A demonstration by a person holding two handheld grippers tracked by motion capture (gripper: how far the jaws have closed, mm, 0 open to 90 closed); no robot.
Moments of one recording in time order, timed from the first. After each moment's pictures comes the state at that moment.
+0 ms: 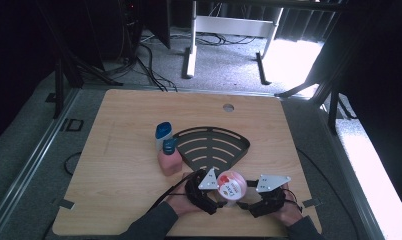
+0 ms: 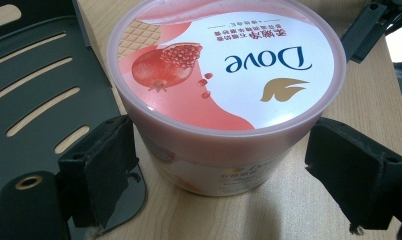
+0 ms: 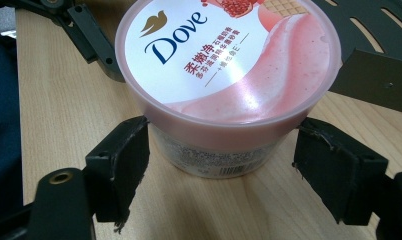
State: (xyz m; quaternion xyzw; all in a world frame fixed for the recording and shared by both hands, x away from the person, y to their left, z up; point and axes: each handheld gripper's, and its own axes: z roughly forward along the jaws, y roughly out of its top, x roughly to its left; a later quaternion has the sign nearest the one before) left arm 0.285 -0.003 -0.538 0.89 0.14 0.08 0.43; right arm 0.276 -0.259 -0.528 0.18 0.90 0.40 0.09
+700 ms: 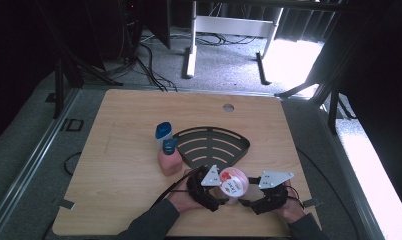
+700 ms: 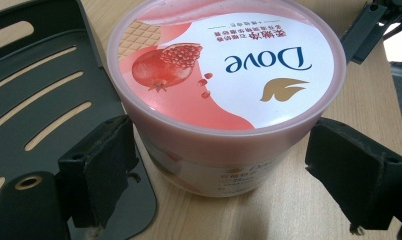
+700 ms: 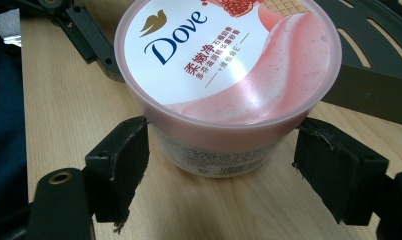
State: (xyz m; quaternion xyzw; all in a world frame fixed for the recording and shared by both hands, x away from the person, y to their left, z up) left arm 0.290 -0.007 -0.523 0.89 0.14 0.09 0.43; right arm 0.282 -0.263 -0.516 0.18 0.89 0.40 0.09
